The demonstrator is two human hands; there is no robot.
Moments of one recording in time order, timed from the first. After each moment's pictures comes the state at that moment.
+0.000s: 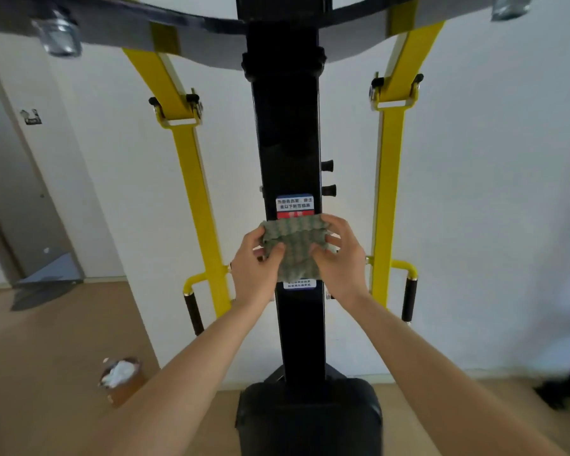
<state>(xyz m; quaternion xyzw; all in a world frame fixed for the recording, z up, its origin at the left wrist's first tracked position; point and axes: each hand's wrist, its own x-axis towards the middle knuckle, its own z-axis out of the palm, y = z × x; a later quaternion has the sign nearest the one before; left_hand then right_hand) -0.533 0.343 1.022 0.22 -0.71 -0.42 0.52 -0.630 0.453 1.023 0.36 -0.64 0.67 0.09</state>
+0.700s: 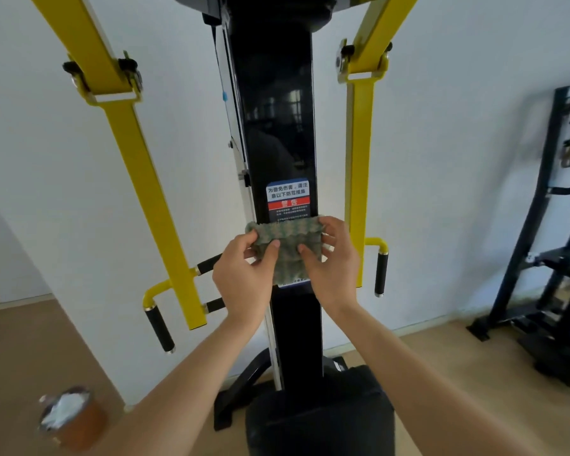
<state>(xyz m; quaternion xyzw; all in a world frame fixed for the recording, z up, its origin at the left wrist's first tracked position) -0.541 0.310 1.004 0.16 -0.76 -0.30 0.55 -0.615 0.420 0.994 0.25 -0.67 0.67 0.20</state>
